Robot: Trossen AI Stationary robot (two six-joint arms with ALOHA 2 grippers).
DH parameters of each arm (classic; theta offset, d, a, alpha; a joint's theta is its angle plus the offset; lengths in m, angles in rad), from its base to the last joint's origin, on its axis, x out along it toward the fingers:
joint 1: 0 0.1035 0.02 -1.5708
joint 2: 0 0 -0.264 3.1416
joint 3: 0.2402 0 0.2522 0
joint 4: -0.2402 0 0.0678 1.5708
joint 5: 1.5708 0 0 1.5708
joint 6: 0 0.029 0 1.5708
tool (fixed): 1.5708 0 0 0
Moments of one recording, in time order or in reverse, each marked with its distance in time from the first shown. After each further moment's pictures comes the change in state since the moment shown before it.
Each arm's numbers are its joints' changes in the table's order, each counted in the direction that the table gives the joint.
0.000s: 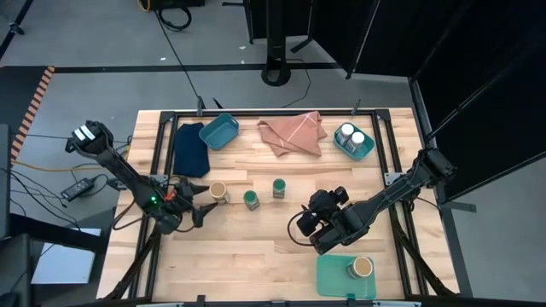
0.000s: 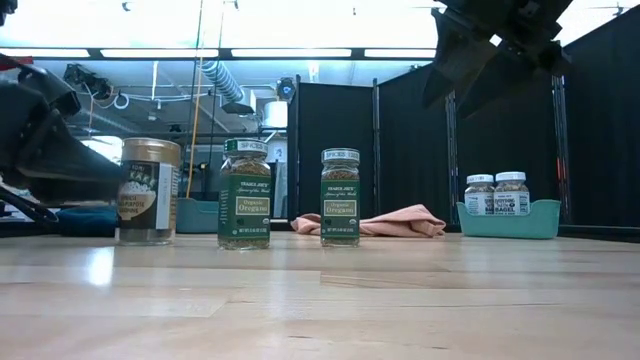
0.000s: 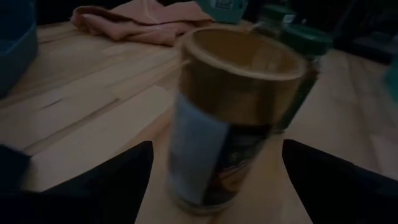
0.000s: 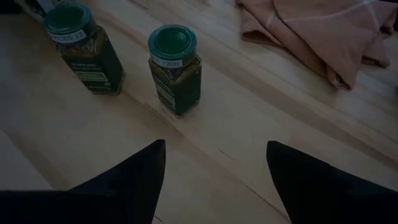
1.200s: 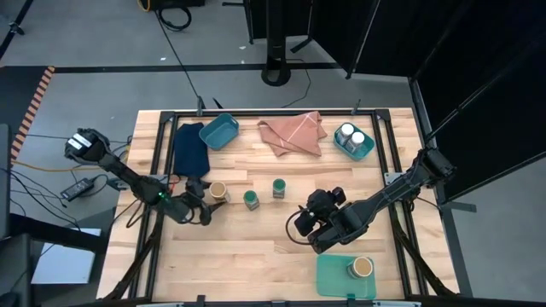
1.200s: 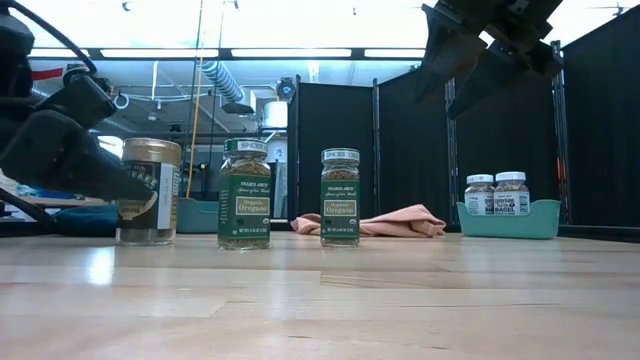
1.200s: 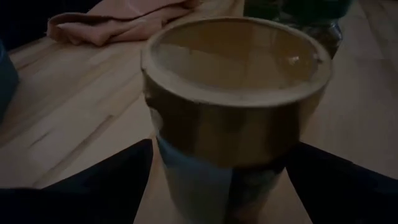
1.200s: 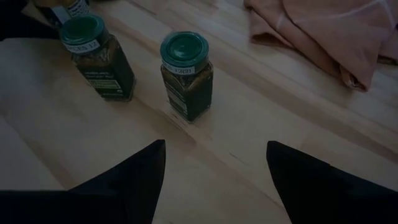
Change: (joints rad) left arm 0.273 0.070 -0.001 0.228 0.273 0.443; right arm -0.012 0.000 0.000 0.058 -0.001 -0.022
